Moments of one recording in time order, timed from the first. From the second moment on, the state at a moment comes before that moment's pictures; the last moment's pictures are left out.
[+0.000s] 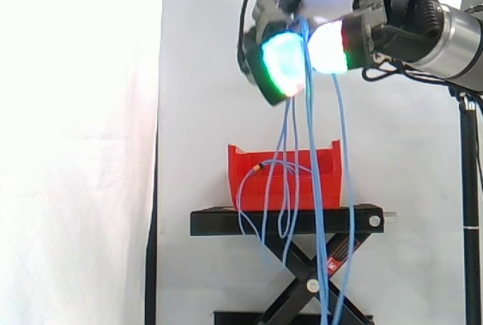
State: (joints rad) arm 0.21 -2.16 -1.07 -2.85 -1.72 -1.12
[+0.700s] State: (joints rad) arm 0.25 -2.16 -1.07 -3.11 -1.46 -0.76
